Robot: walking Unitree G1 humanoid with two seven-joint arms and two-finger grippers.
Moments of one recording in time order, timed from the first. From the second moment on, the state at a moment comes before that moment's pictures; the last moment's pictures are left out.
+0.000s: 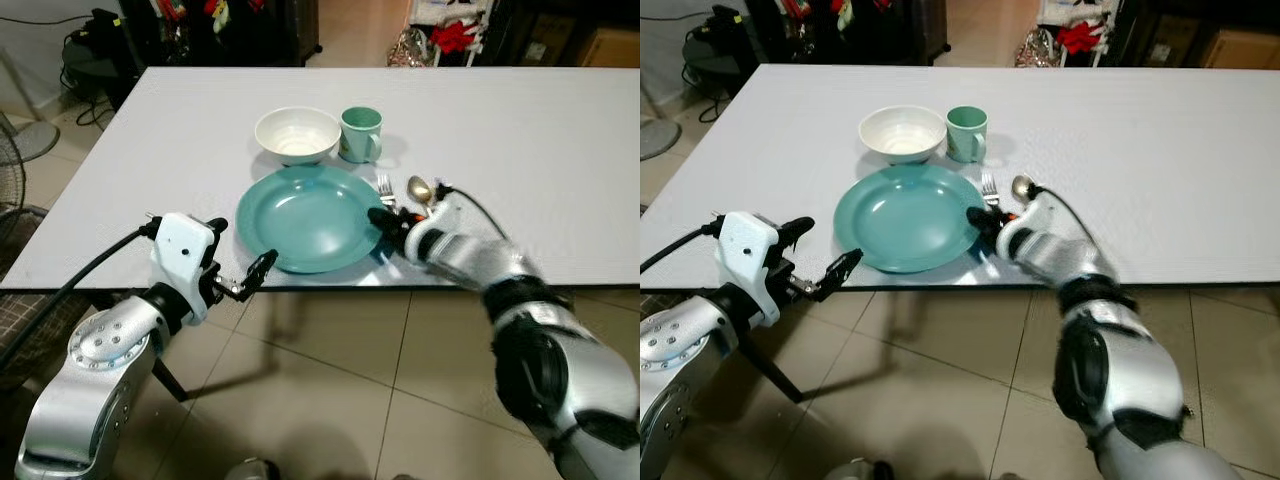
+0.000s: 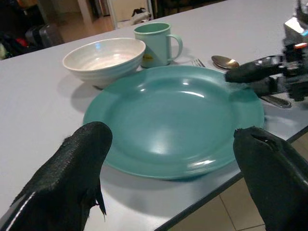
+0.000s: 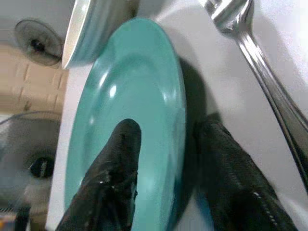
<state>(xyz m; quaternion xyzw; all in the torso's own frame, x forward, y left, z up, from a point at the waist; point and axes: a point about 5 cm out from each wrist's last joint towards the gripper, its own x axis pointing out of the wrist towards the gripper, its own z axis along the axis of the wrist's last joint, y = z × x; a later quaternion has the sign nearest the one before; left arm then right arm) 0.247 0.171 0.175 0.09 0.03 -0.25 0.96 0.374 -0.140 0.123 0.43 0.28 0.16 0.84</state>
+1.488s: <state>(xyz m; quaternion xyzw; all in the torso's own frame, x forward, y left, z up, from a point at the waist) 0.259 0.161 0.168 0.06 0.01 -0.08 0.99 0.262 -0.147 0.168 0.00 0.03 0.14 0.99</state>
